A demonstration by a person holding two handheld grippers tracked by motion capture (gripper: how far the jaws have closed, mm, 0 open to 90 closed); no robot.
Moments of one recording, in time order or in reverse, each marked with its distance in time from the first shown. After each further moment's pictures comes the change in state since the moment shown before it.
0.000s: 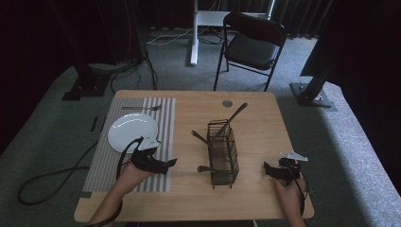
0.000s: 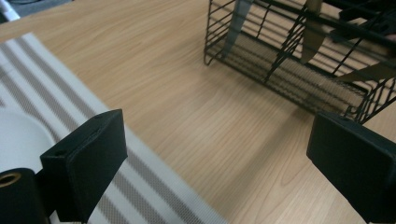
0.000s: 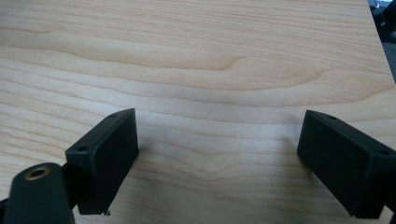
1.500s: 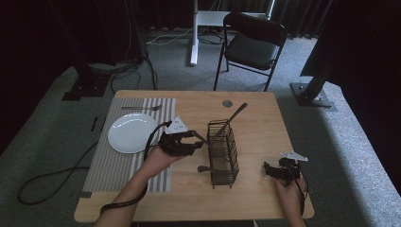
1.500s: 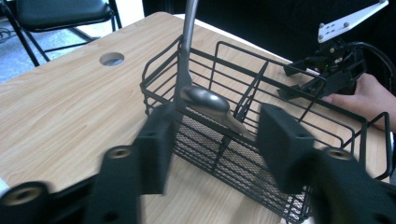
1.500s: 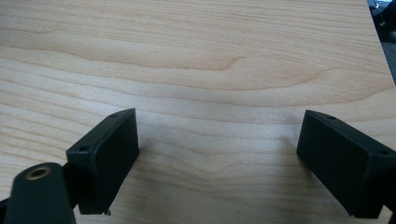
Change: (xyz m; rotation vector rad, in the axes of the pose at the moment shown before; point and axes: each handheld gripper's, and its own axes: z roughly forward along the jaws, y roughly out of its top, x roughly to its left) left arm -0.034 0.076 0.033 -0.086 -0.128 0.070; right arm 0.000 0.000 0.000 -0.001 -0.001 0.000
